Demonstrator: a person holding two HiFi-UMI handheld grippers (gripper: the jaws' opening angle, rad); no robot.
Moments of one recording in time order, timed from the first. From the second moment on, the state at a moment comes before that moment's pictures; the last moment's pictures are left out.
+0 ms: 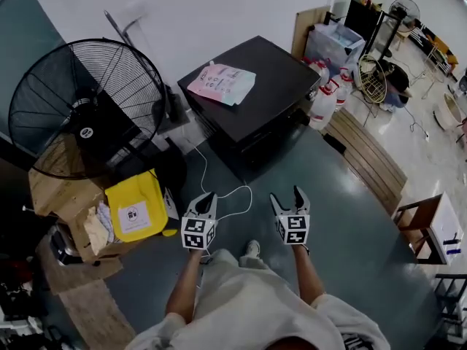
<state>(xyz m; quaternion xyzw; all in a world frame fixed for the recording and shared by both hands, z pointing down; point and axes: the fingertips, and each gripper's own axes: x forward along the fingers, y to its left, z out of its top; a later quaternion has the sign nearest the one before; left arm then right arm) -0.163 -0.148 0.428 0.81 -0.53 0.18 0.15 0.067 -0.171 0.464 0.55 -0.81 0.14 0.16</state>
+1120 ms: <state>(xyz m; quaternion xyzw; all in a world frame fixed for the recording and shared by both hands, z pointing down) -0.180 -0.269 0.517 0.83 -0.49 0.19 0.18 0.019 -0.272 0.579 0.55 -0.79 0.19 0.19</state>
